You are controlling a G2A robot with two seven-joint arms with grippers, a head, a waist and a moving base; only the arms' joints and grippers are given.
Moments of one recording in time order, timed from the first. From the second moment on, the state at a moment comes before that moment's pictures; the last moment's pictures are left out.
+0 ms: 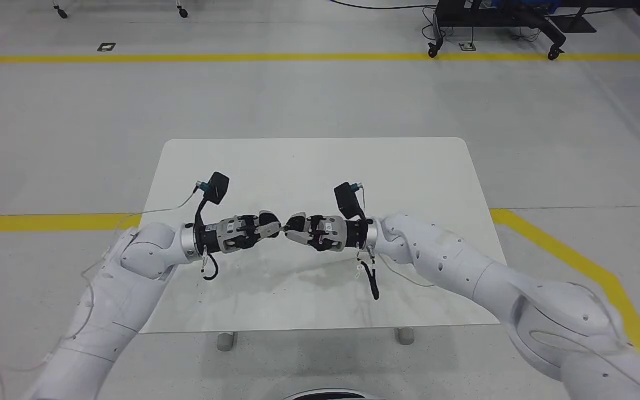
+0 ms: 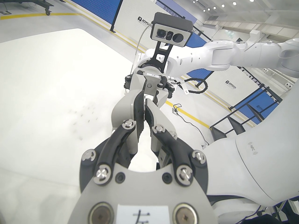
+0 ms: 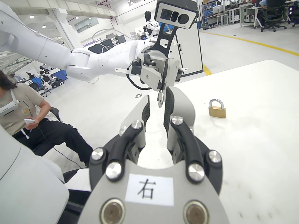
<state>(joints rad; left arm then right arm) 1.16 -0.95 -1.11 -1.37 -0.04 -1.01 -0.78 -0.67 -1.20 0.17 -0.98 -0.63 -1.01 -0.55</state>
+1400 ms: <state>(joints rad) 1.36 -0.91 -1.32 -1.62 1.27 -0.52 -0.45 -0.71 -1.09 0.30 -0.94 -0.78 -1.01 -0.81</state>
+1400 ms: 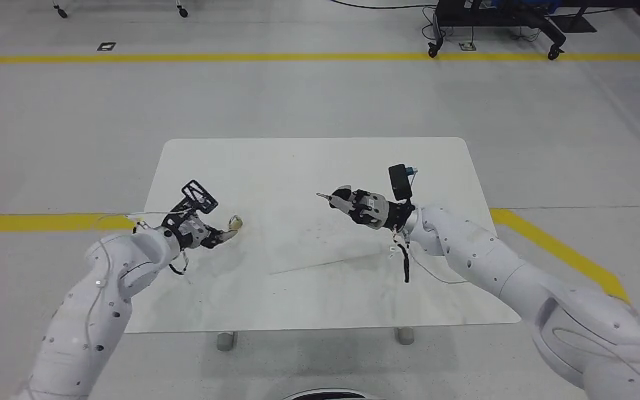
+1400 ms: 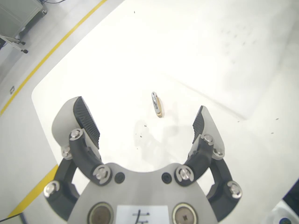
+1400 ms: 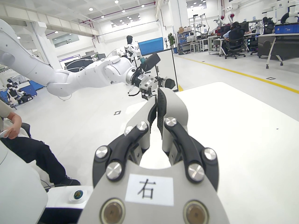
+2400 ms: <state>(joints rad) 1.17 -0.98 -1.09 -1.43 1.33 -0.39 -0.57 -0.71 -1.09 0.30 -0.94 -0.78 -1.01 -0.81</state>
